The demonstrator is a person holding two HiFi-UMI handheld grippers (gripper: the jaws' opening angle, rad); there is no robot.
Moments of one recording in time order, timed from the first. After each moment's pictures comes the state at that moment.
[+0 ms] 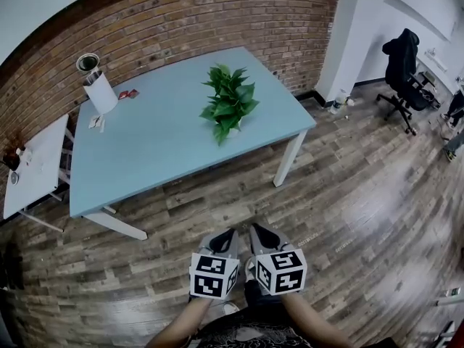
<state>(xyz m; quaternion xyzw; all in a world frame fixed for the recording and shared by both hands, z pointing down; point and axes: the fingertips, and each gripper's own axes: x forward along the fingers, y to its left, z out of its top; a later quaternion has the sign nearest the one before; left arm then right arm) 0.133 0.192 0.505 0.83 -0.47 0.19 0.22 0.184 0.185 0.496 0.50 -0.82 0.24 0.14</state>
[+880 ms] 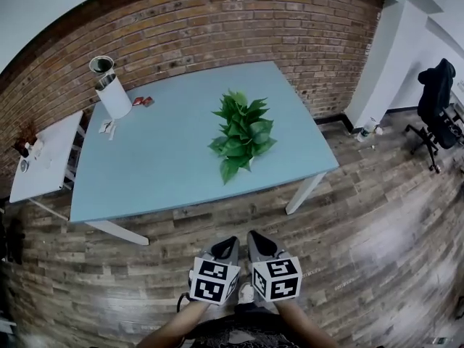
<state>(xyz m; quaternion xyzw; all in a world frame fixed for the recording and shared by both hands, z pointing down) 0.144 0.065 0.517 0.80 -0.52 0.22 0.23 0.182 0.048 0.506 0.42 -0.86 0.23 0.16</state>
